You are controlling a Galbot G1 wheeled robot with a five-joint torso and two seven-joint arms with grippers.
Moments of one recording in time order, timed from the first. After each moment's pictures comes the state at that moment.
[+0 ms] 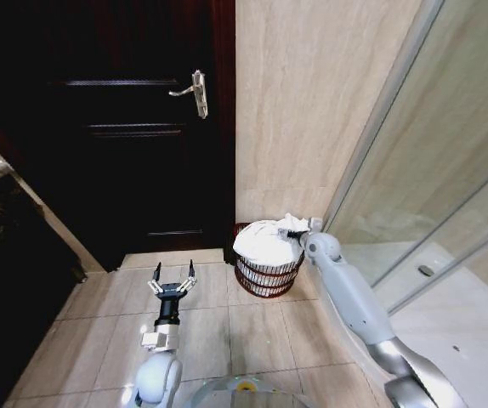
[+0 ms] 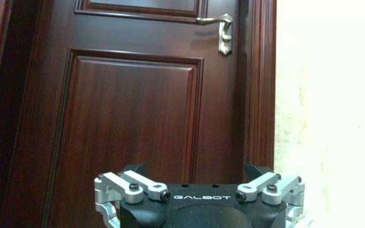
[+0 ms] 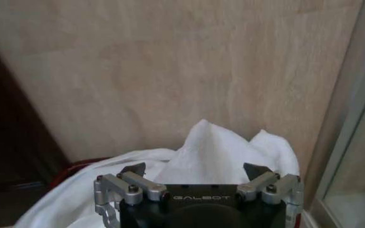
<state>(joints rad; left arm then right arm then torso) 1.63 -1.52 -0.53 -1.96 -0.09 -0.44 -0.08 -0.75 1.16 0.20 1.72 0.83 -0.71 0.44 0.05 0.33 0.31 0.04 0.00</state>
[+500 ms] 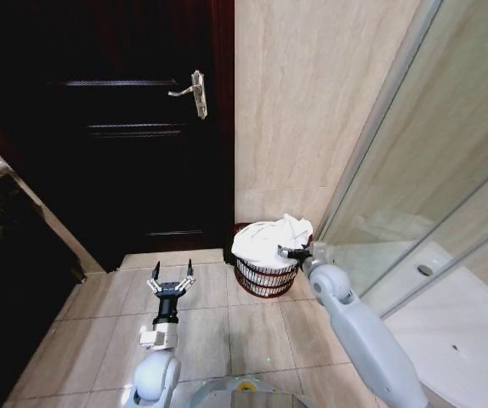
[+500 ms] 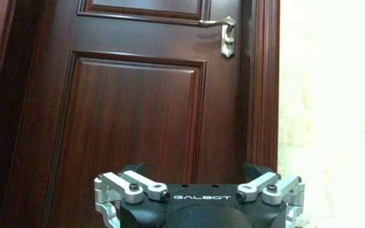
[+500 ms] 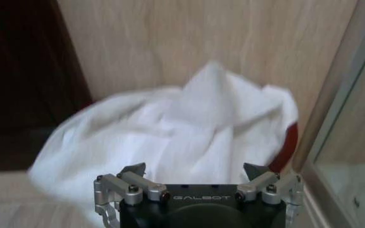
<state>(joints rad) 1.62 -1.50 -0.54 -1.96 -0.12 -0.44 -0.08 -1.01 1.16 0.19 1.89 0.67 -0.69 0.43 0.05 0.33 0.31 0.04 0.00</state>
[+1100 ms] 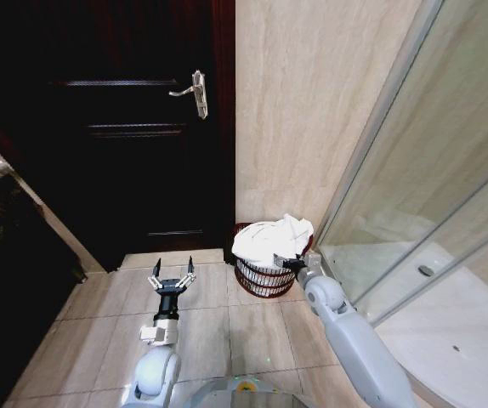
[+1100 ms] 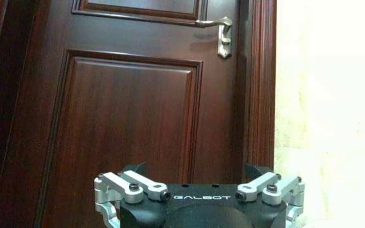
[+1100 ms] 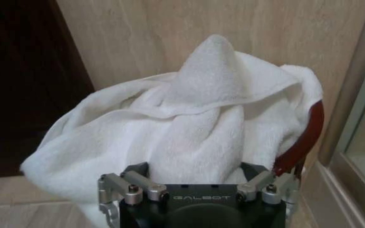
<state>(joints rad) 1.60 -1.49 -0.53 -1.95 -0.12 -0.43 -0.07 -1.00 1.19 0.22 1.72 0.63 -0.57 0.24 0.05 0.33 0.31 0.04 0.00</state>
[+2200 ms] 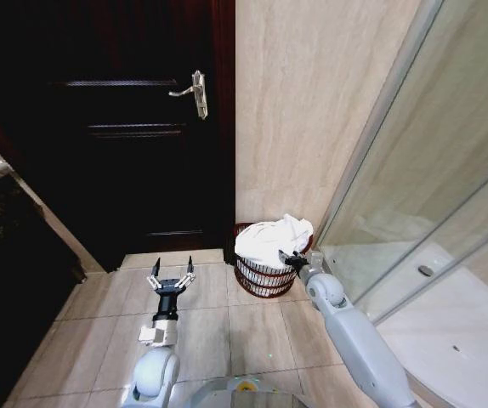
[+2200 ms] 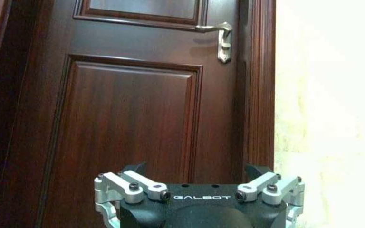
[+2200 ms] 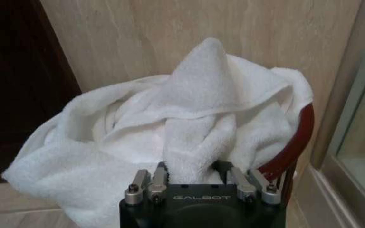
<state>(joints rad) 1.61 -1.49 -0.54 -1.96 -0.13 -0.45 -0.07 -0.98 1.19 0.22 1.71 0.62 -0.53 0.26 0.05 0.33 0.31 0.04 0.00</state>
